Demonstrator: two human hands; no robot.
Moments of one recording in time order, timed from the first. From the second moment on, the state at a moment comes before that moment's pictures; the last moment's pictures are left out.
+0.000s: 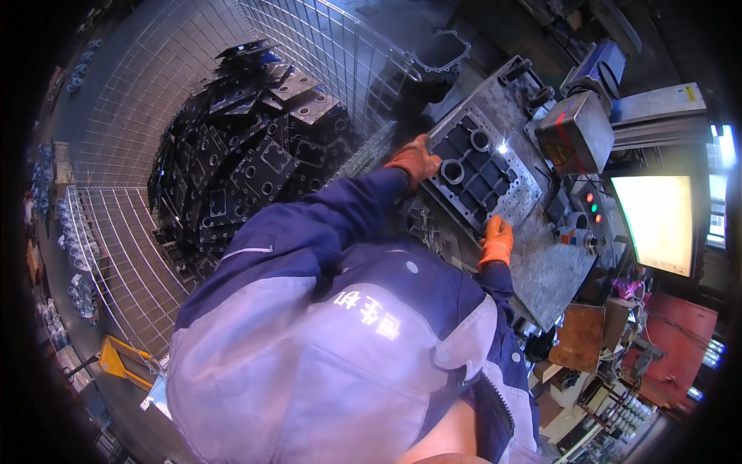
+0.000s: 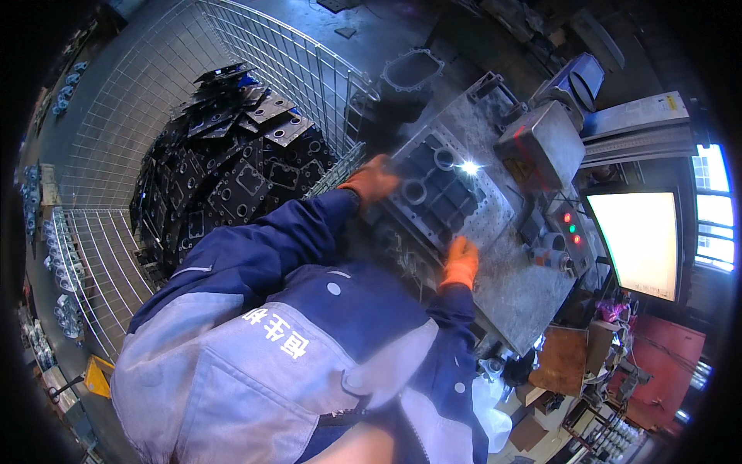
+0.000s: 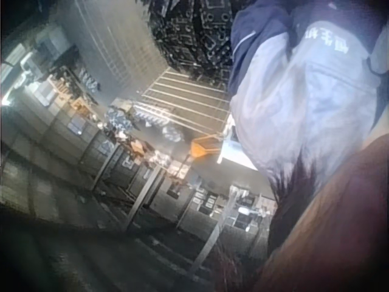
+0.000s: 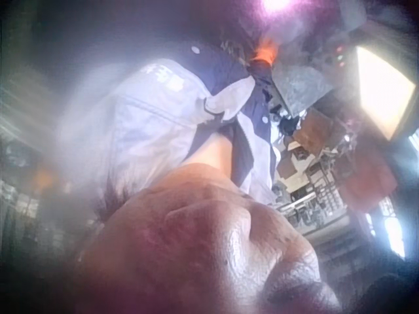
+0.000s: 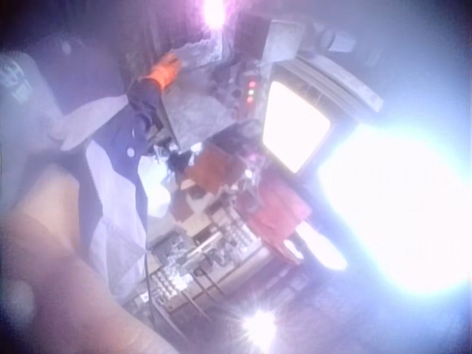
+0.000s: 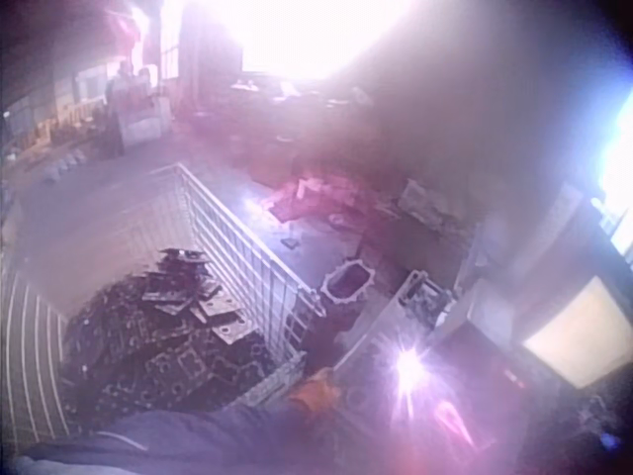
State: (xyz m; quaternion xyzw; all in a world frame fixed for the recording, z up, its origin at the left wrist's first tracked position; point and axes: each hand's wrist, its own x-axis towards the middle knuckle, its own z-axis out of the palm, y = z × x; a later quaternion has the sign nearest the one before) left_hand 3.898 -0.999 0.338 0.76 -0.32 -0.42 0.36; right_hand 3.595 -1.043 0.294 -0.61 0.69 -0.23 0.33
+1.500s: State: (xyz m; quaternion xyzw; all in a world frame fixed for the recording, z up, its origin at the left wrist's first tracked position) left_hand 3.658 -0.941 0.339 0.61 -0.40 -0.61 0.32; right_hand 3.343 -0.857 0.275 -0.35 0.76 -0.39 0.37
